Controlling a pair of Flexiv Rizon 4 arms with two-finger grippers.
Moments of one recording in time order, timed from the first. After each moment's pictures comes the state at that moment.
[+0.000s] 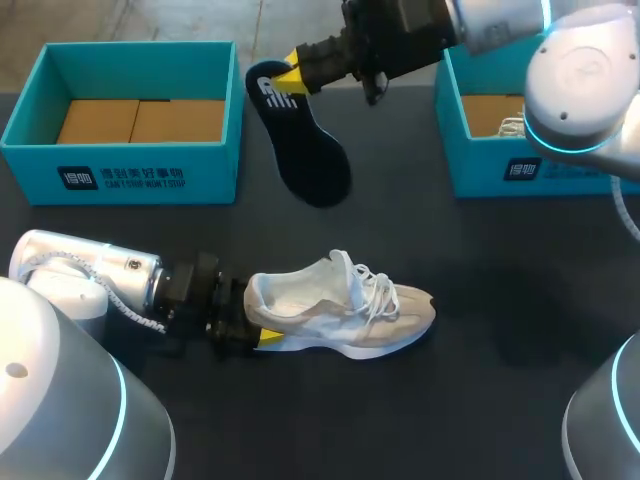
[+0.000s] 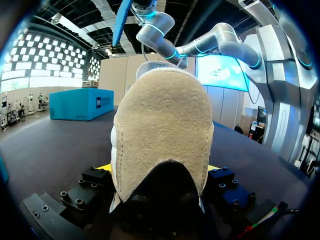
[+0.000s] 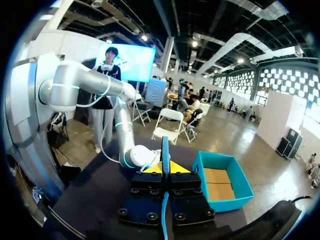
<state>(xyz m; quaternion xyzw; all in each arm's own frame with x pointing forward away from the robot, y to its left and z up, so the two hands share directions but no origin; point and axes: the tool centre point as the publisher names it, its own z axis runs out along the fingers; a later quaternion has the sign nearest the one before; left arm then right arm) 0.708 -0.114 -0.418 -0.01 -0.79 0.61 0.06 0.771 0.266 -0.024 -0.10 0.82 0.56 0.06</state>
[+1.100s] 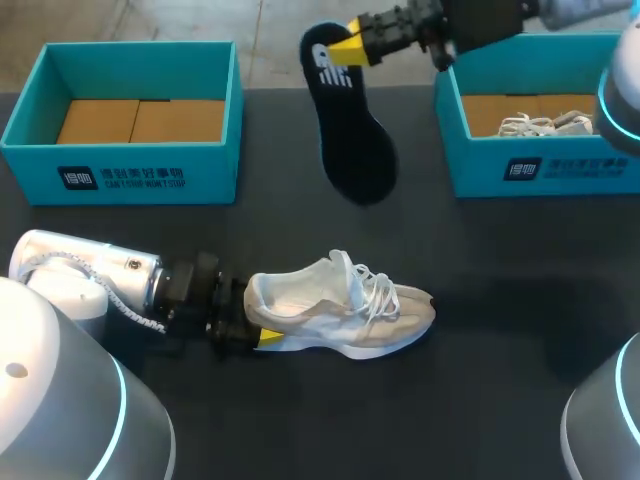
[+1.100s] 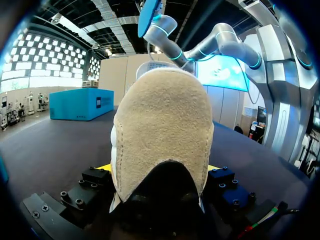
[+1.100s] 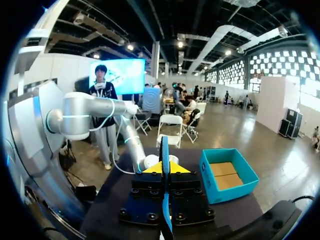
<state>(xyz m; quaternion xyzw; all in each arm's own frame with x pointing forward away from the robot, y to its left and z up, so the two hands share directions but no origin) 0.708 -0.114 -0.418 -0.01 -0.79 0.61 0.06 0.741 0.205 0.022 -0.02 0.81 0.58 0.00</state>
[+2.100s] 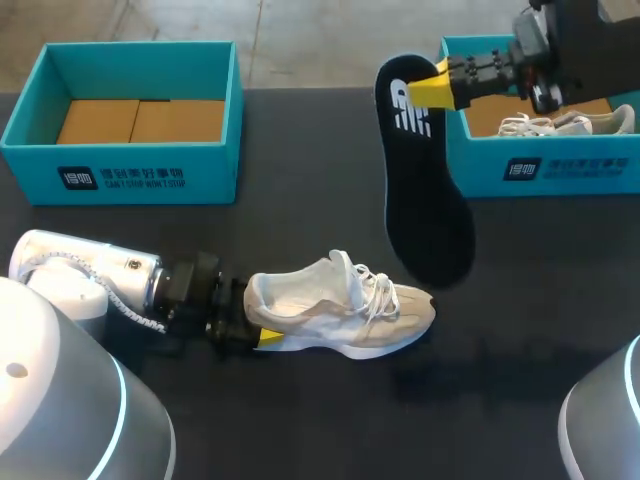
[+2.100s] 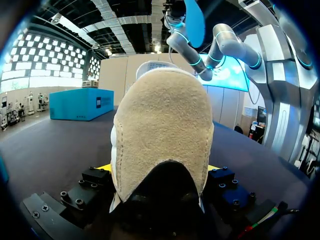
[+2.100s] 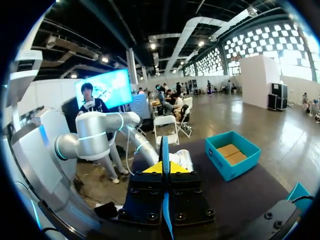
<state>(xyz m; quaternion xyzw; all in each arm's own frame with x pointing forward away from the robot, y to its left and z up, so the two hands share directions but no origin) 0.708 -0.114 -0.419 -0.01 -0.79 0.61 0.06 0.641 0.145 0.049 0.10 0.81 0.58 -0.02</state>
